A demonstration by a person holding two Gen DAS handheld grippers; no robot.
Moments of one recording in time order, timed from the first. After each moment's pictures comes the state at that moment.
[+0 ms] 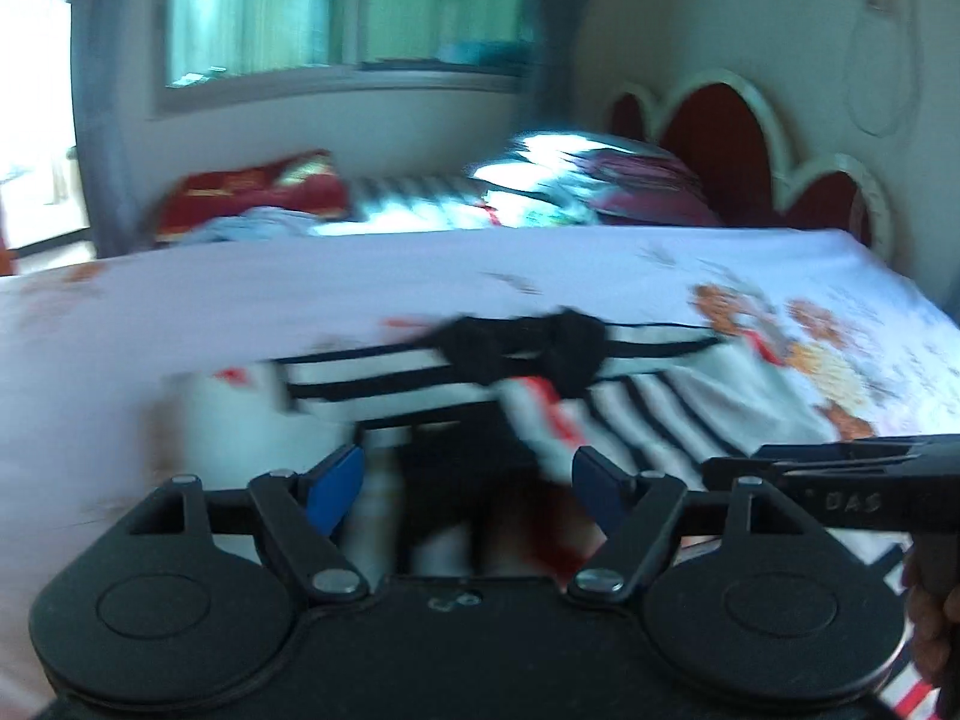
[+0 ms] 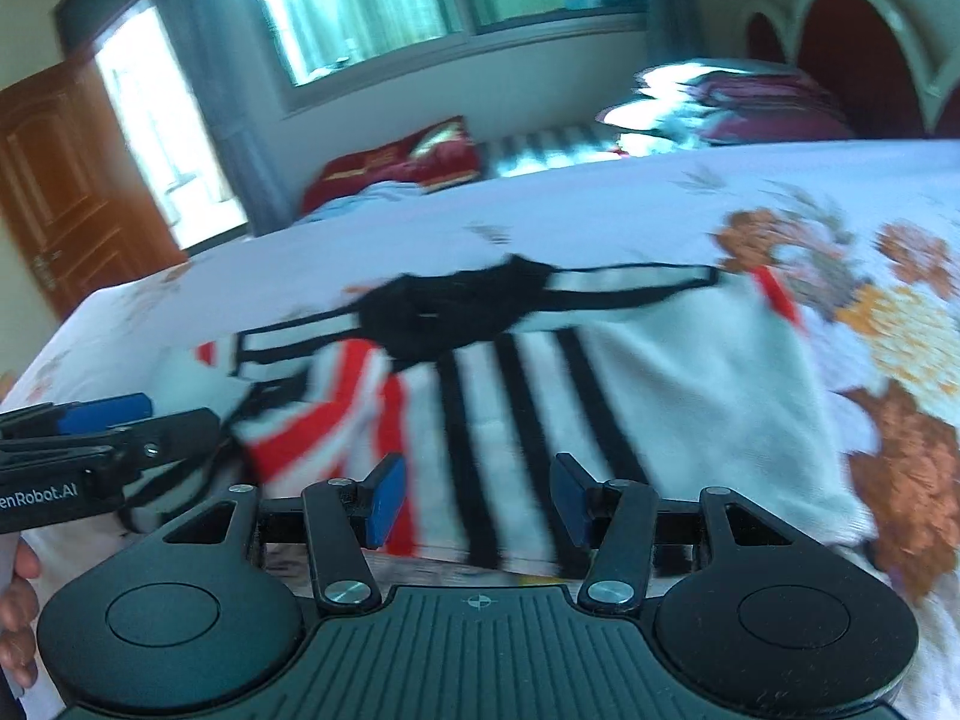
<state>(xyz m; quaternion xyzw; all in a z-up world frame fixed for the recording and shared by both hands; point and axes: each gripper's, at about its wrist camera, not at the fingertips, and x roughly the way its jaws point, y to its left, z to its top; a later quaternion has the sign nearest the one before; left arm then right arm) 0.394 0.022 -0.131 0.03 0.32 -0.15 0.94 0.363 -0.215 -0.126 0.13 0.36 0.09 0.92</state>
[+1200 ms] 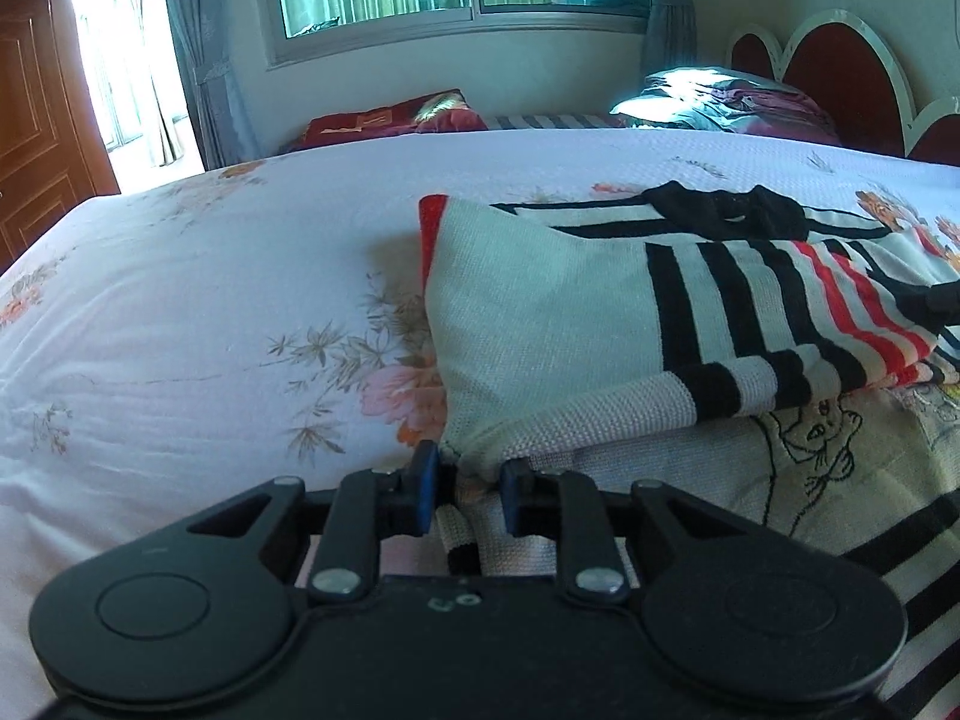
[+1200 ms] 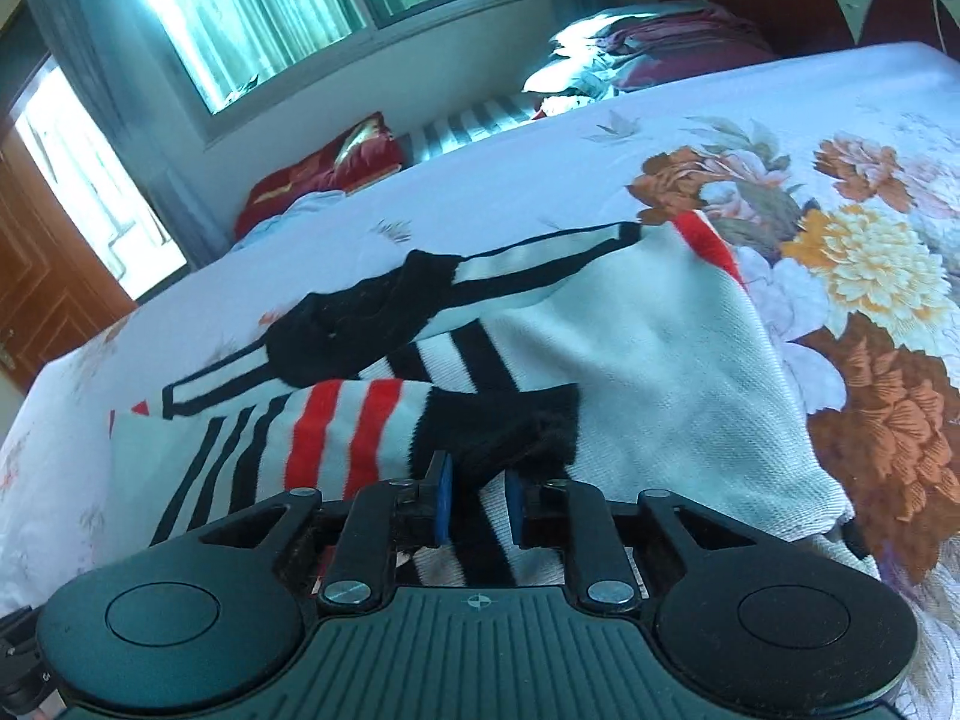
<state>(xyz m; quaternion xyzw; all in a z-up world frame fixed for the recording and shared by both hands) 0.383 0.095 -0.192 0.07 0.36 -0.04 0.93 0.390 -0.265 -0.147 0.21 0.38 0.01 0.90</state>
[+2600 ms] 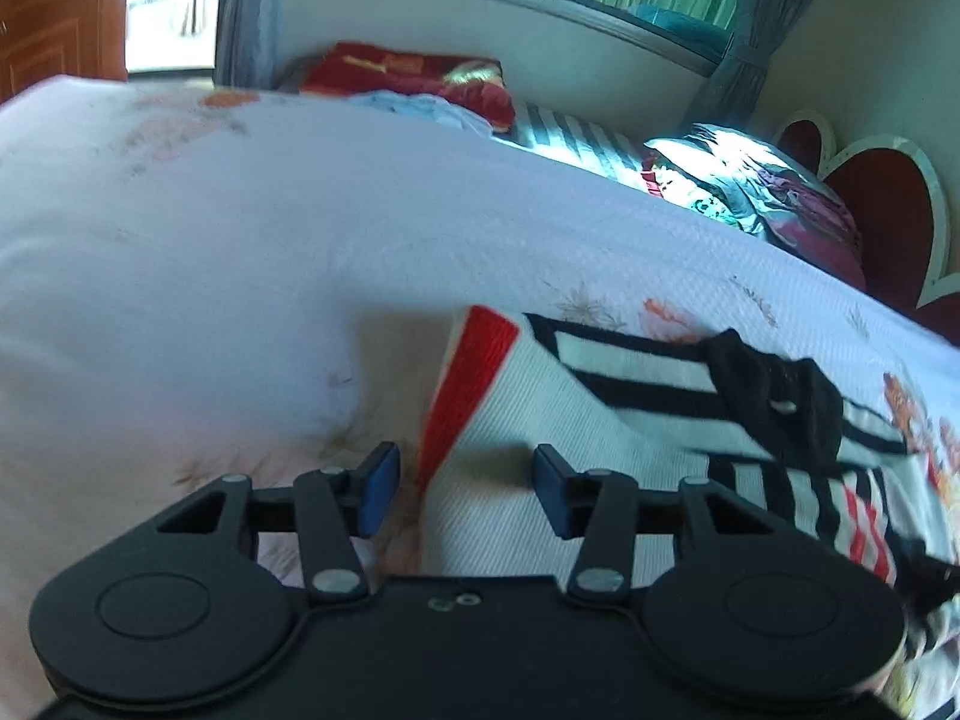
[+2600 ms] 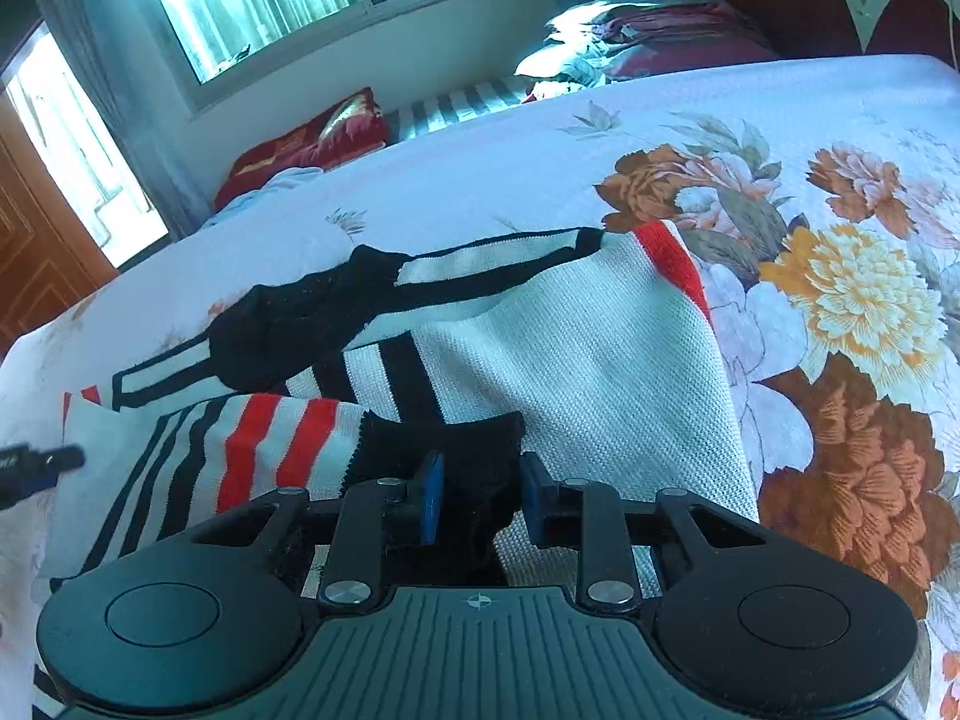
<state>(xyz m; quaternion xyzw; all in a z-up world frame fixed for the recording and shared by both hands) 0.520 0.123 -0.185 -0.11 0.41 -0.05 0.90 0.408 -0.291 -0.158 0.18 0.40 0.01 0.90</state>
